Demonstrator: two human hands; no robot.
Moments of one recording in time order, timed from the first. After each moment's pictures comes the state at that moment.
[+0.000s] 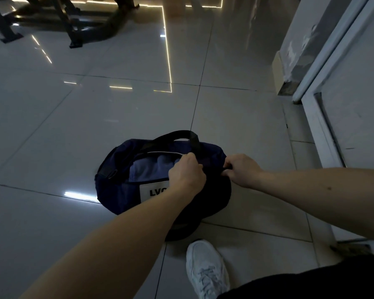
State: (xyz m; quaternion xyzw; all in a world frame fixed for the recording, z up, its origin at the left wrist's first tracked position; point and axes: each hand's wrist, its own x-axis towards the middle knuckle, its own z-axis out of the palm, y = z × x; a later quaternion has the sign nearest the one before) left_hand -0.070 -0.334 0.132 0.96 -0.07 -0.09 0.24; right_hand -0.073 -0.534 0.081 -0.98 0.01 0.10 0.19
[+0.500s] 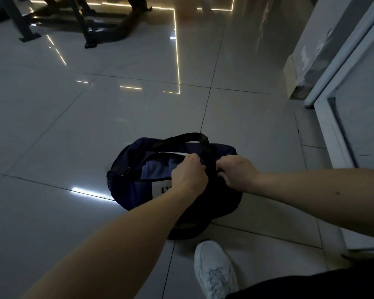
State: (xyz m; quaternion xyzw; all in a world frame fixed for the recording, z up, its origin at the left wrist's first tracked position) left_hand -0.070 -0.309 0.137 0.97 -0.06 -0.08 0.22; right_hand -0.072 -0.486 0.099 -0.99 -0.15 0.04 0.06
